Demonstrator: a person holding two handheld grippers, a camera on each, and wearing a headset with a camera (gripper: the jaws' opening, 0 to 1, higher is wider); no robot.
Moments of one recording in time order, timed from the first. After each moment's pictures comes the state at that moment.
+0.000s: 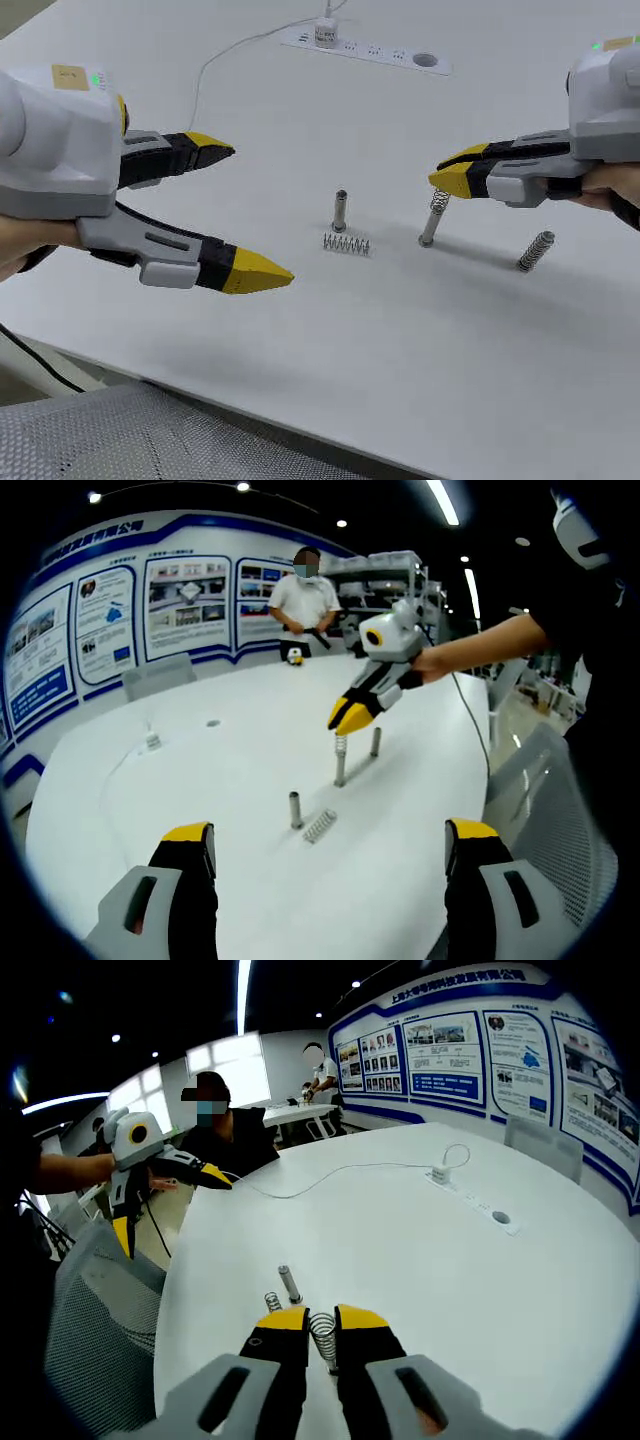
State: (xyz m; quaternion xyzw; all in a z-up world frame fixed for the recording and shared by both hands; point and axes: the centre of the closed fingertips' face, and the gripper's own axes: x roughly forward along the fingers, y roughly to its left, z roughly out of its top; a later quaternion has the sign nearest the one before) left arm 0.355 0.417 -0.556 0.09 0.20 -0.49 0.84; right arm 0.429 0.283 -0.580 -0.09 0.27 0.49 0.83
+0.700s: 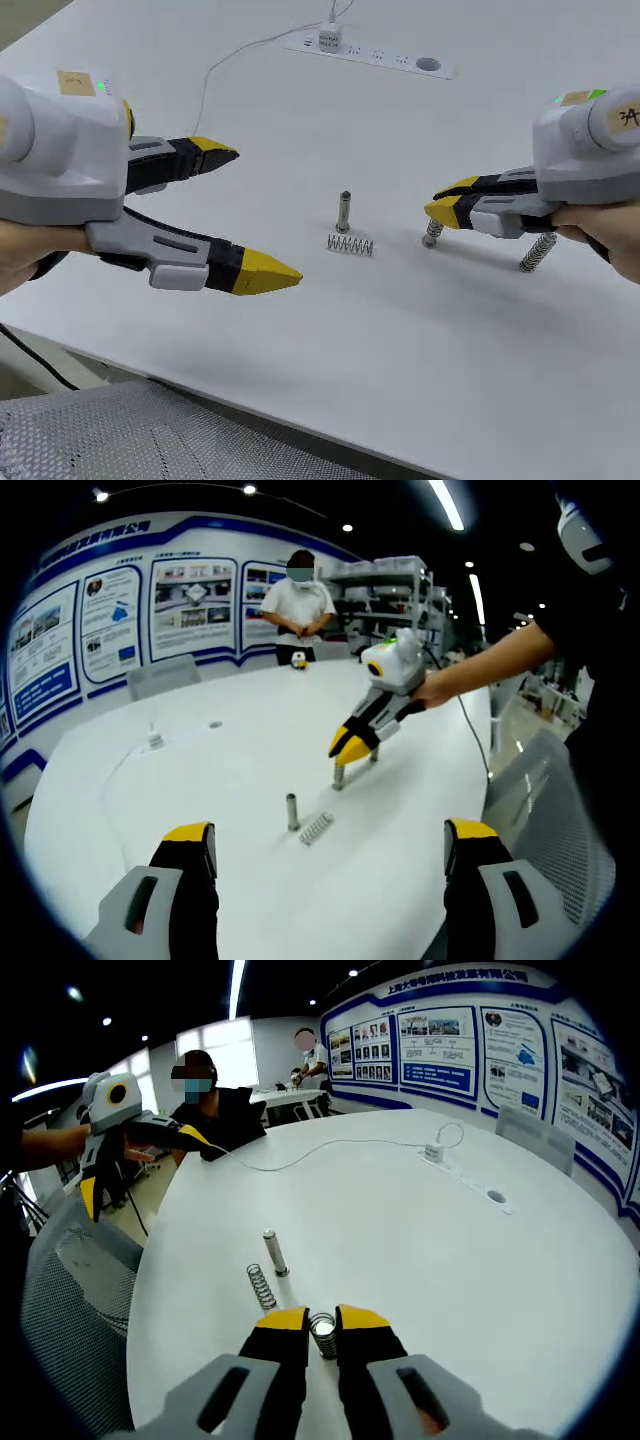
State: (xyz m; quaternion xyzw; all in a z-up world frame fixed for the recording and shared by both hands) left arm 0.348 0.416 -0.554 0.08 0.20 -0.48 0.85; right arm 0.425 0.282 -0.622 -0.13 0.29 0.45 0.83
